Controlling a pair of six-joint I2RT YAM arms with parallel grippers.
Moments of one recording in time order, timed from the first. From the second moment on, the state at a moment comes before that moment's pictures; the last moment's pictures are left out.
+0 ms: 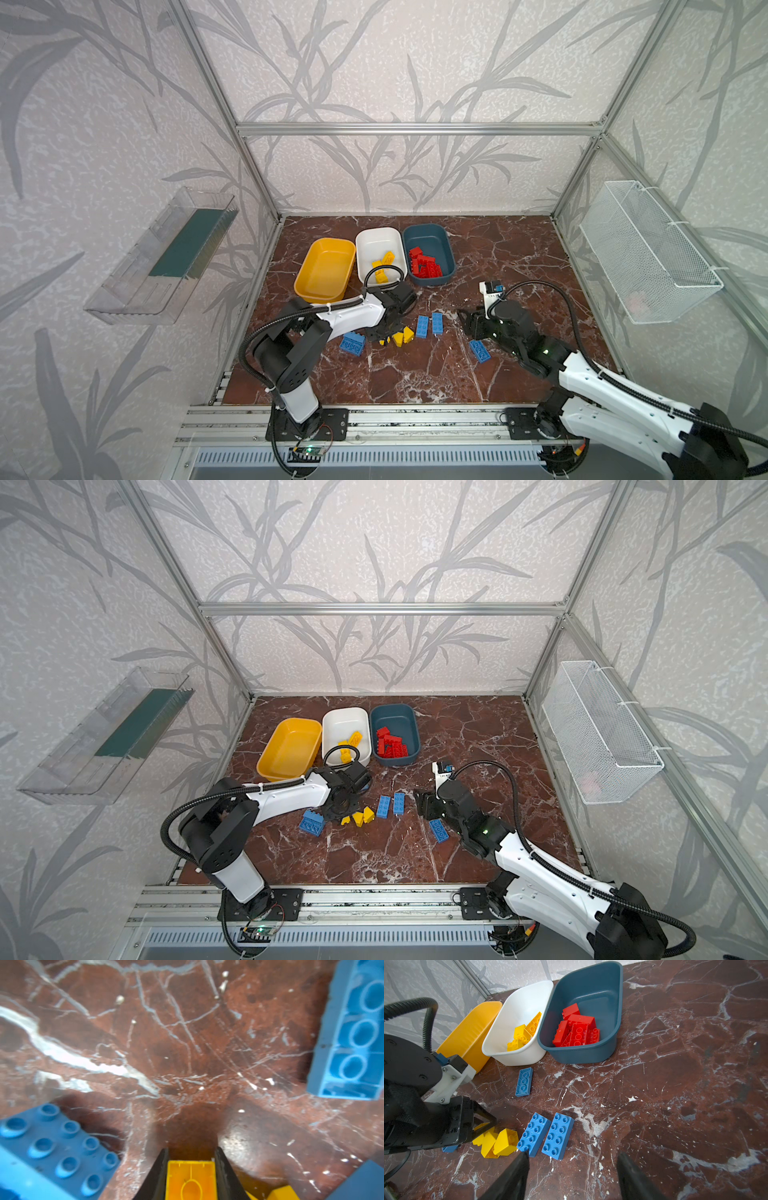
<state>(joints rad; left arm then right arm) -0.74 1.71 0.98 -0.75 -0.23 -1.15 0.71 0.90 0.46 -0.10 0.16 0.49</state>
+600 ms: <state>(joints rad) -0.65 1.69 1.33 -0.92 -0.33 -0.95 0.71 0.89 0.46 -0.10 0.16 0.50</state>
